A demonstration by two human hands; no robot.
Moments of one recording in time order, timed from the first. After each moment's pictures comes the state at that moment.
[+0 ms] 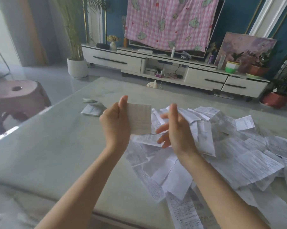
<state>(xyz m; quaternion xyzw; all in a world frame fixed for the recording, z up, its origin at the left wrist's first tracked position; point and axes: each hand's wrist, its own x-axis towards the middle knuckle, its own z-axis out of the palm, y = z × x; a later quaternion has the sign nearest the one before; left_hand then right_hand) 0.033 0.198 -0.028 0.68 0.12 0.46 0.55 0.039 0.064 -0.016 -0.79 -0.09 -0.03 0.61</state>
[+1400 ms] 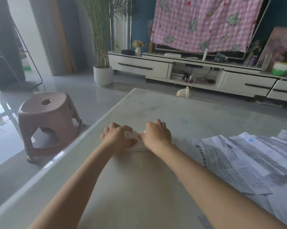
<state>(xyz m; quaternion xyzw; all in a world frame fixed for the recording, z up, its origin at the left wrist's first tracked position) 0.166 0.430 -0.094 0.95 0.21 0.04 0.24 0.213 0.320 -0.079 -0.97 -0.18 0.01 0.13</state>
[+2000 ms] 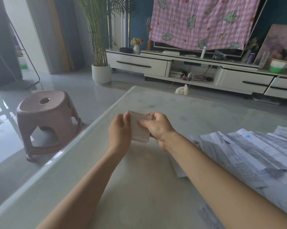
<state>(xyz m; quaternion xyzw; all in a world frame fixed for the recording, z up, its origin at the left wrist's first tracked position) 0.162 0.406 -0.091 0.74 0.18 0.32 0.56 0.215 0.319 -0.074 -0.76 -0.10 0.11 0.63</state>
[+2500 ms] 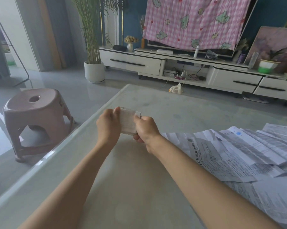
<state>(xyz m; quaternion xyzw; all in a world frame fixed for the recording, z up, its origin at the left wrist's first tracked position) 0.182 0.428 -0.098 0.76 0.22 0.34 0.51 0.202 0.331 -0.079 -0.82 -0.07 0.08 0.56</state>
